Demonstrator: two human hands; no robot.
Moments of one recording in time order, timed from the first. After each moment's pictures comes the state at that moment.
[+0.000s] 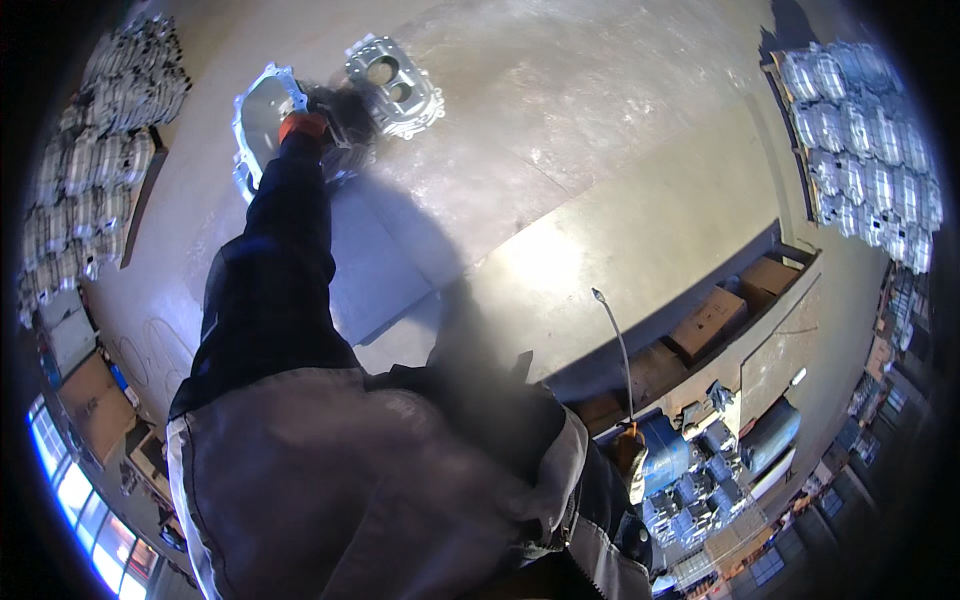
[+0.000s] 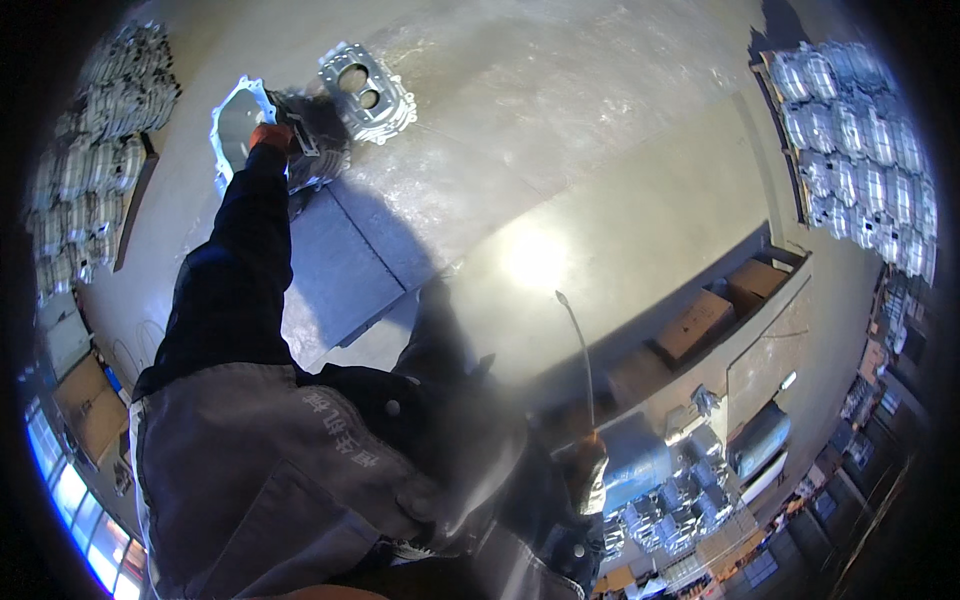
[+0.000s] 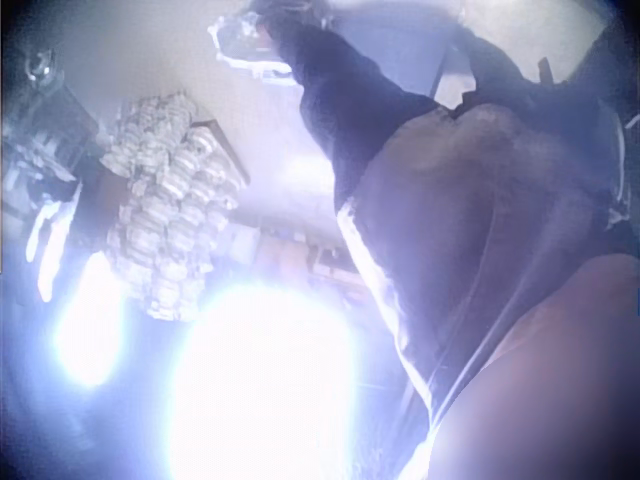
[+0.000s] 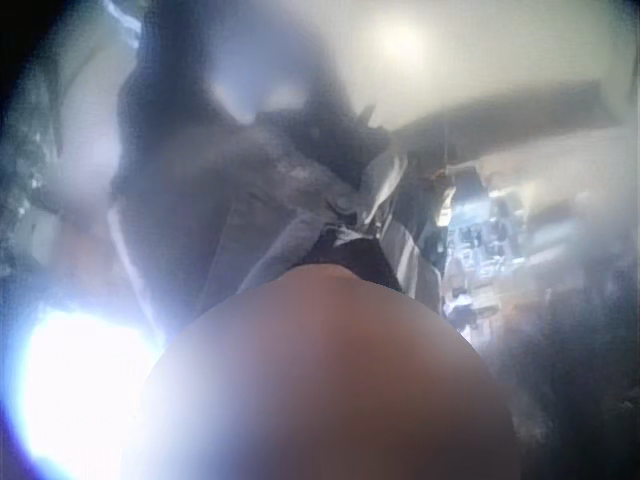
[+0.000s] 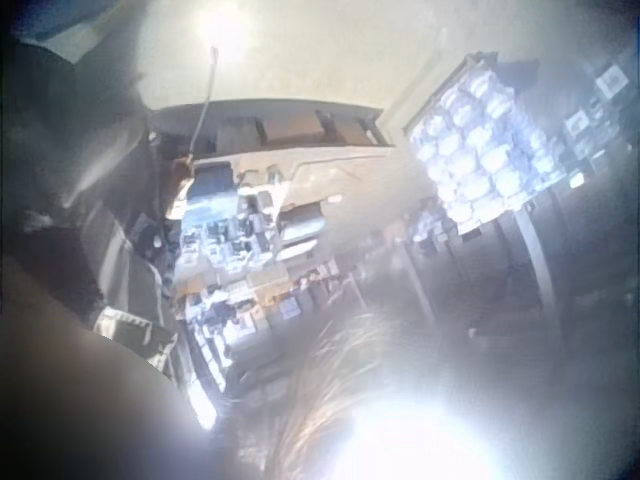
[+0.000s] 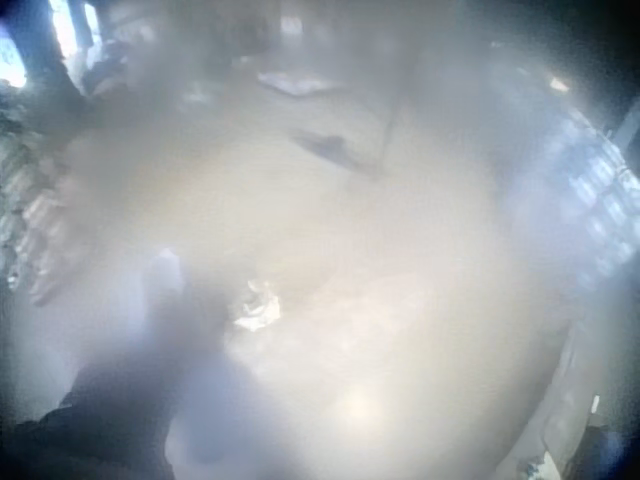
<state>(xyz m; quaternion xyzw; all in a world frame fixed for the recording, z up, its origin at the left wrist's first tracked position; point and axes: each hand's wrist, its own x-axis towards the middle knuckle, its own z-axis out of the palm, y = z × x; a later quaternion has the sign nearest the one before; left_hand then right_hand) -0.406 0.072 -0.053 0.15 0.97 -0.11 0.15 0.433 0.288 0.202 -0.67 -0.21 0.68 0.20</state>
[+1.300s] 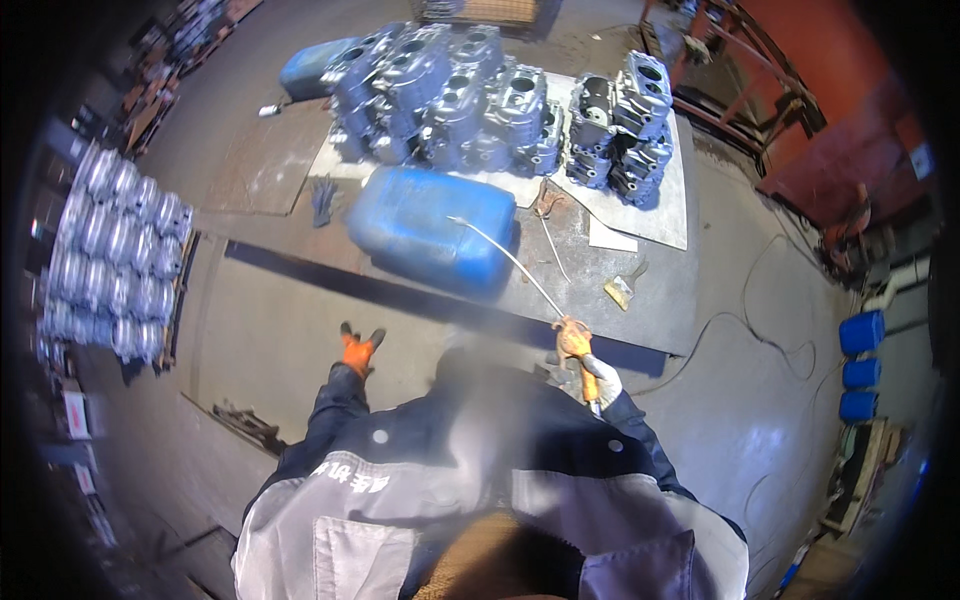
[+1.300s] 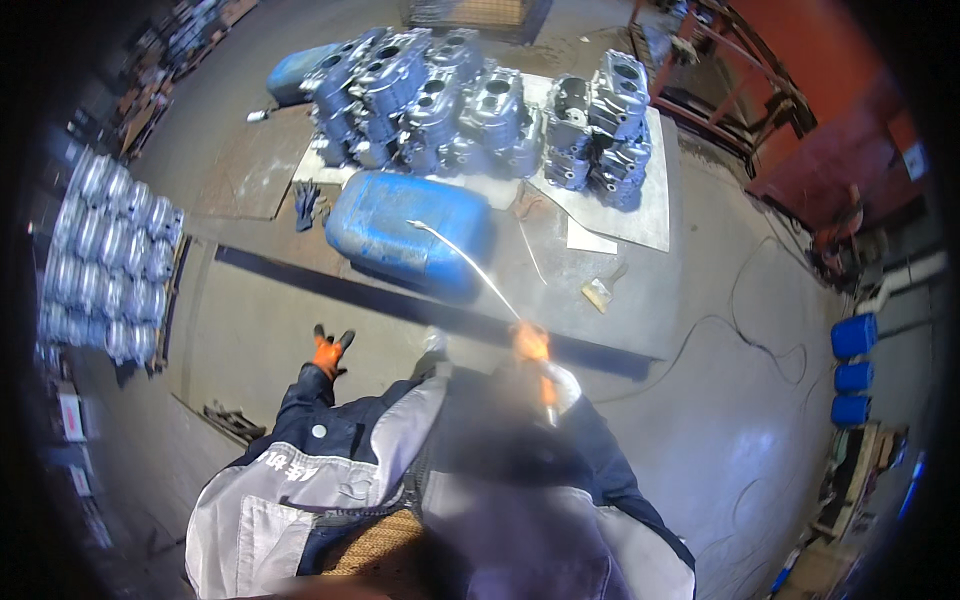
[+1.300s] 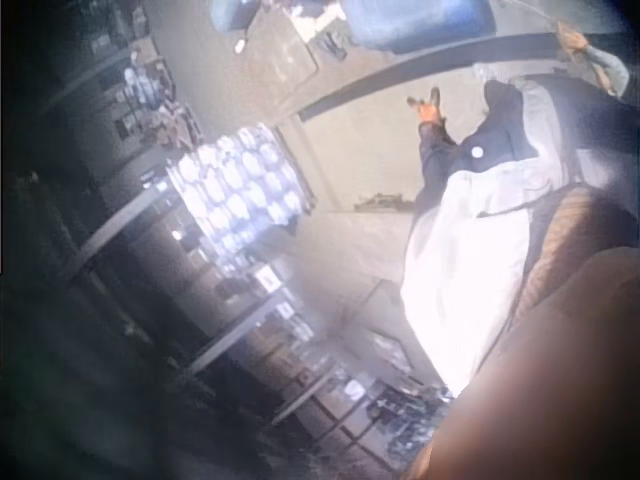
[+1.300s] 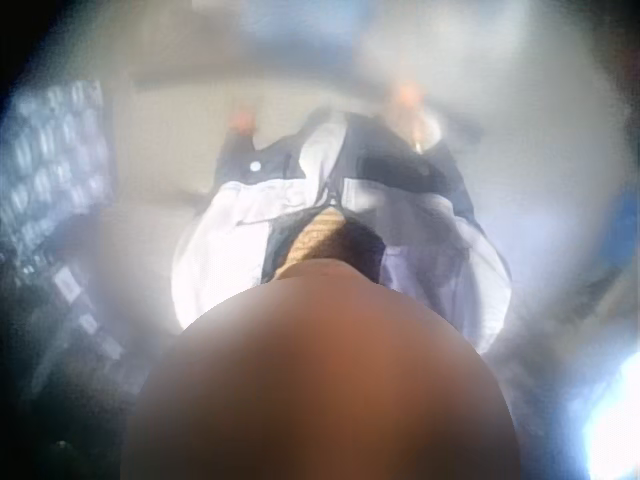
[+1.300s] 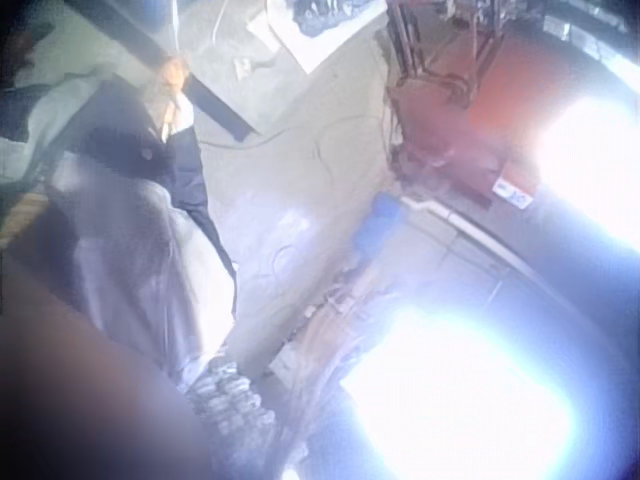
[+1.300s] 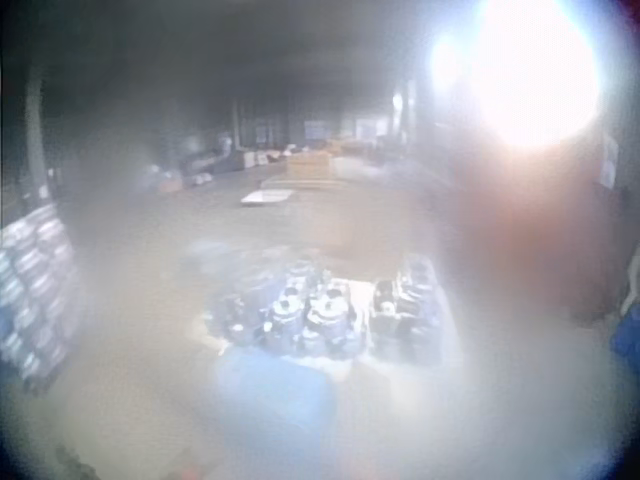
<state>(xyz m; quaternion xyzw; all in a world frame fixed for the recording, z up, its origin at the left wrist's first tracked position) 0.555 0.398 0.036 0.81 0.34 -0.10 0.47 0.656 -0.106 0.169 -0.19 0.10 0.43 0.88</state>
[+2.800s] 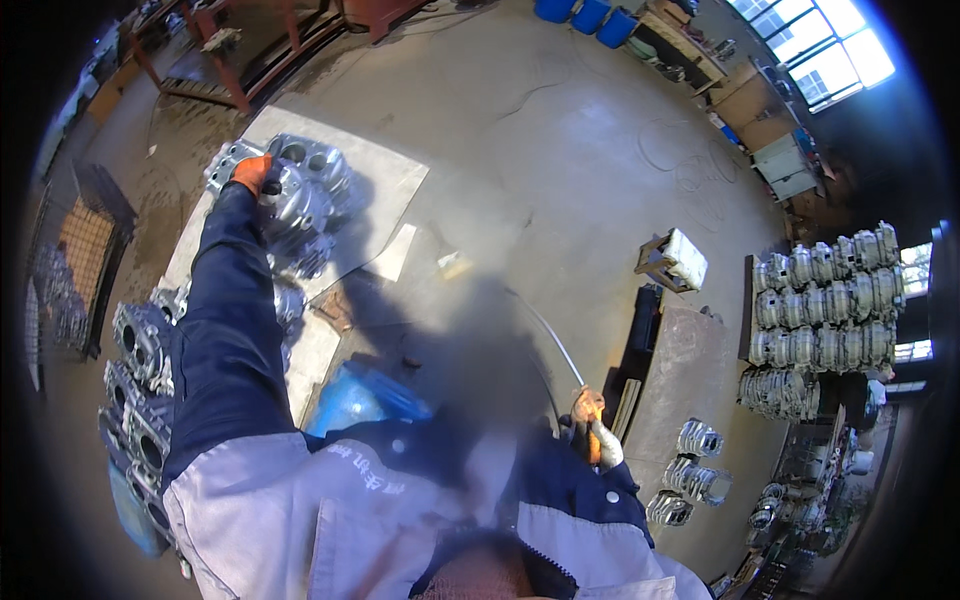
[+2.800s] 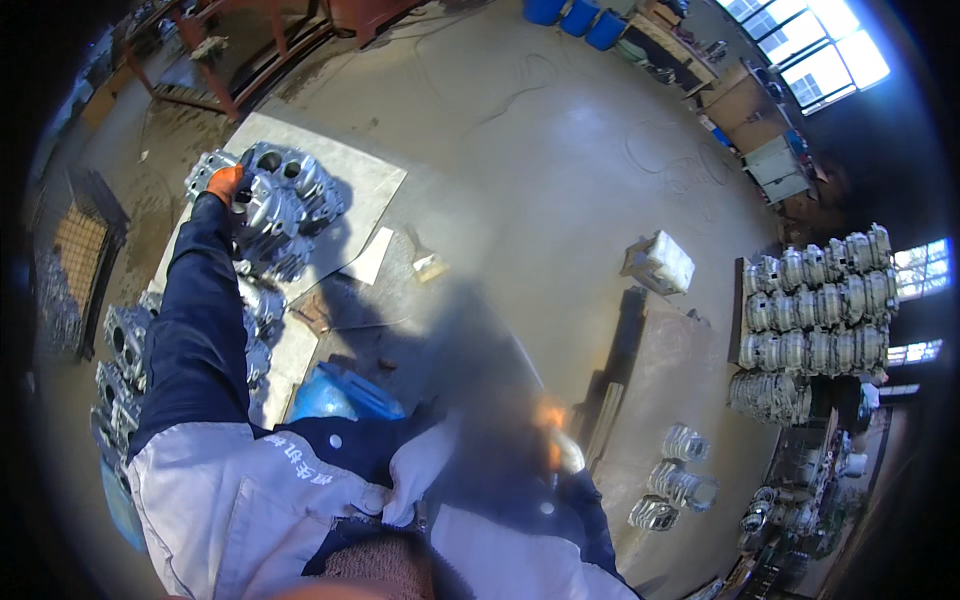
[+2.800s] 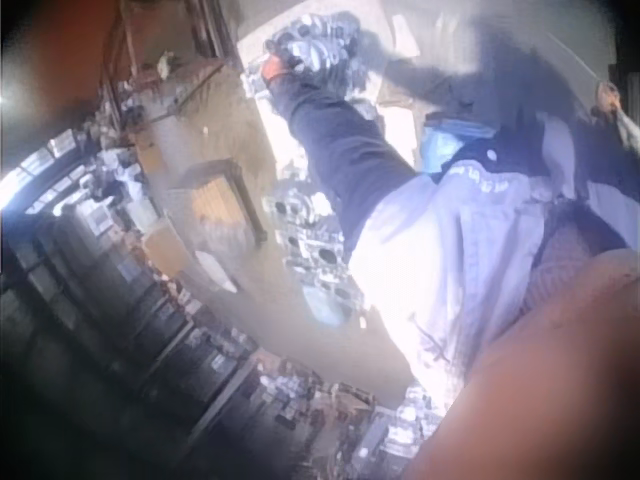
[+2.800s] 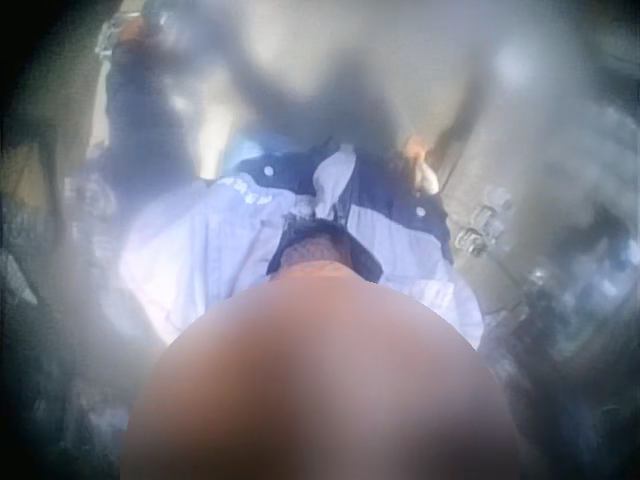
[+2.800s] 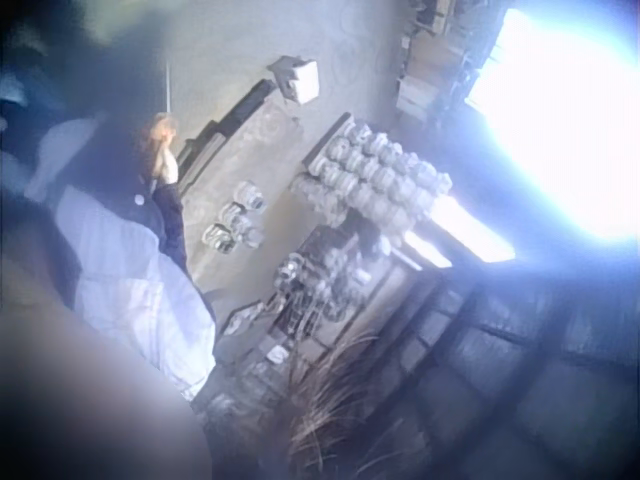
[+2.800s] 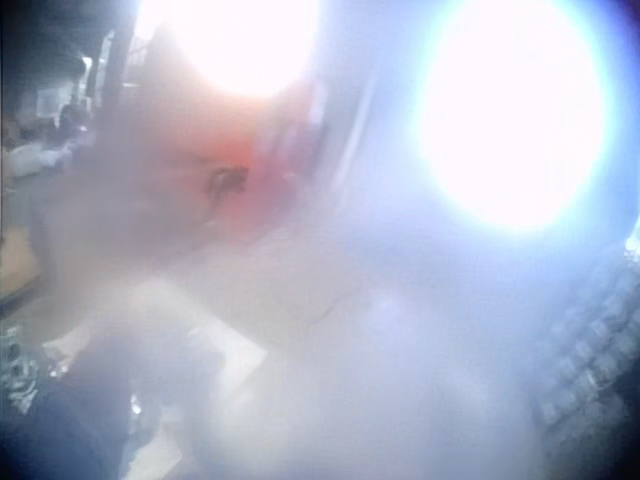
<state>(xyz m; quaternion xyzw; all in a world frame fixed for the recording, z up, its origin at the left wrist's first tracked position) 1.467 -0.055 0.133 0.81 -0.58 0.01 0.07 0.556 0.106 0.183 -0.15 0.50 -0.28 0.80</state>
